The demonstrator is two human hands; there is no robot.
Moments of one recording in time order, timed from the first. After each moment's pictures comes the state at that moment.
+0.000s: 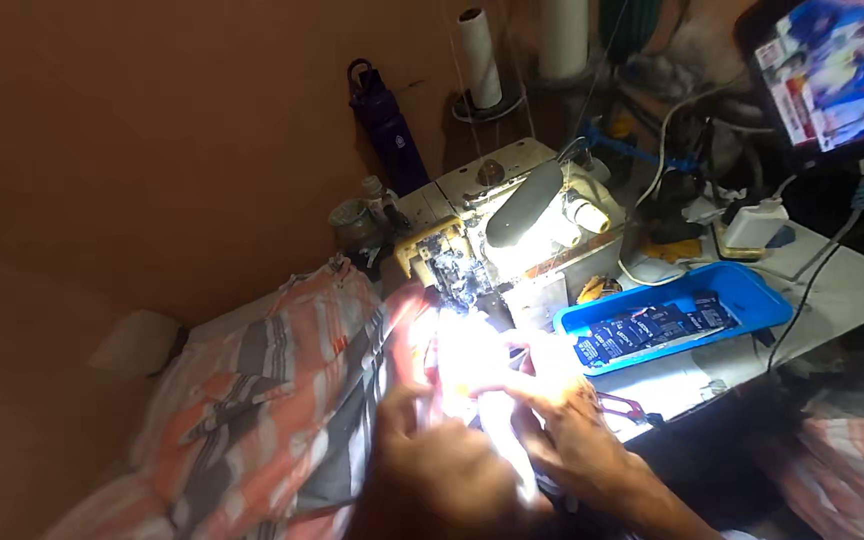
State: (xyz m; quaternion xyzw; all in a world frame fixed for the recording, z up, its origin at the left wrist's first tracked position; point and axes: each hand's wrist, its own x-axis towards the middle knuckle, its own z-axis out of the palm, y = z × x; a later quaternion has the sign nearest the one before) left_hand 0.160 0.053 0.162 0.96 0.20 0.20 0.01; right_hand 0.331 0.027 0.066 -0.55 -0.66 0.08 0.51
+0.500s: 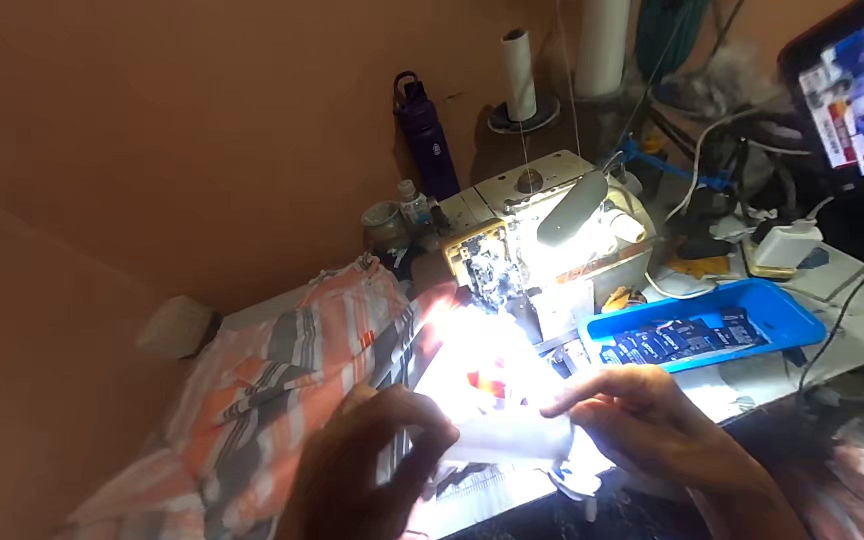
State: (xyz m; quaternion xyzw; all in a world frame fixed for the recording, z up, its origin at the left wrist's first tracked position) left_hand 0.111 0.074 0.162 0.88 0.25 0.36 0.15; right_hand 0.377 0.026 0.089 -0.17 -0.66 0.45 0.58
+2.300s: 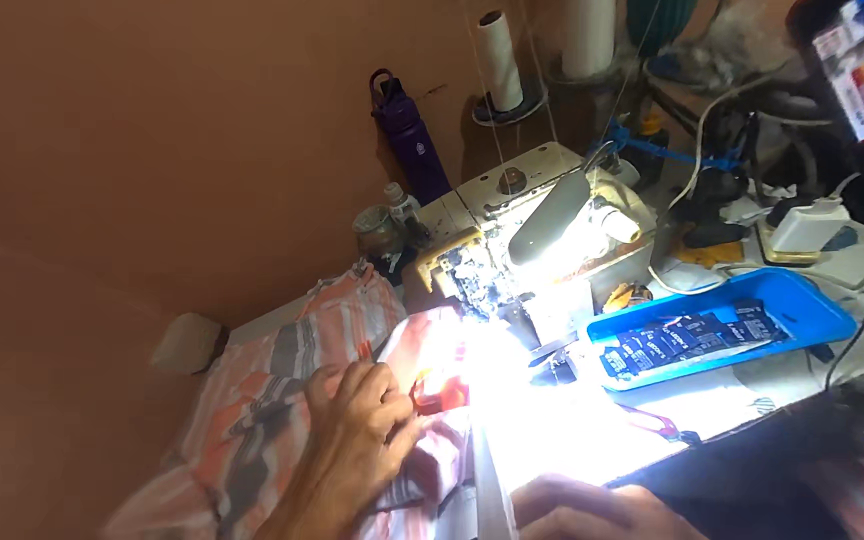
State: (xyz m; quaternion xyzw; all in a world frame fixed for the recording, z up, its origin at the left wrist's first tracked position) left_hand 0.097 0.131 0.119 0.93 0.30 0.18 -0.09; right_hand 0.341 -0.020 0.129 -0.25 -0.72 0.37 0.53
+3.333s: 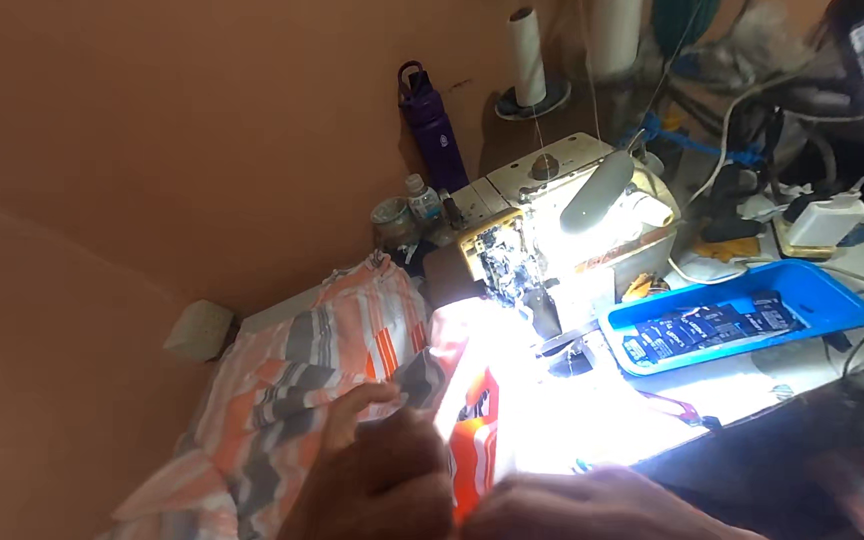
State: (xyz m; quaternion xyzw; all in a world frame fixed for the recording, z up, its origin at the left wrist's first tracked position) left_hand 0.095 0.066 0.194 0.94 0.17 0.23 0.16; right_hand 0.312 -0.013 0.156 -0.29 -0.76 0.34 0.48
